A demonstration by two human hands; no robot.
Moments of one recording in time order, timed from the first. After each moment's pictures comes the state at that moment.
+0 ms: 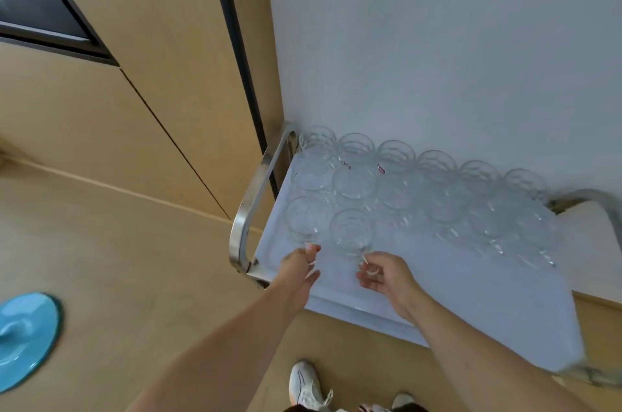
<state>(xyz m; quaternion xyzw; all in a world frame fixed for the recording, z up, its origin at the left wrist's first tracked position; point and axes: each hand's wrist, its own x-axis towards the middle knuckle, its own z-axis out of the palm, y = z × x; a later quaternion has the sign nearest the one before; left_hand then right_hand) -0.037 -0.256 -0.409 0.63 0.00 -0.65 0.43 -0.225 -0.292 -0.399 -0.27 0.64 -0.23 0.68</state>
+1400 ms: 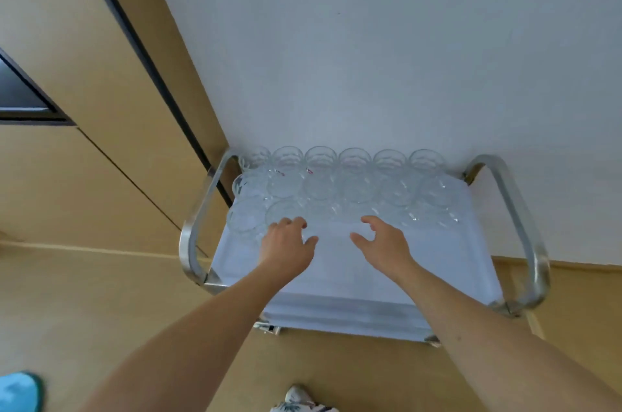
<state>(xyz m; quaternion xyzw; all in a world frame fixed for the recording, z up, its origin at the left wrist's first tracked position) -0.141 -0.251 -0.321 0.74 -0.64 -0.20 0.08 -0.352 -0.270 -0.341 -0.60 0.68 -0.17 0.38</state>
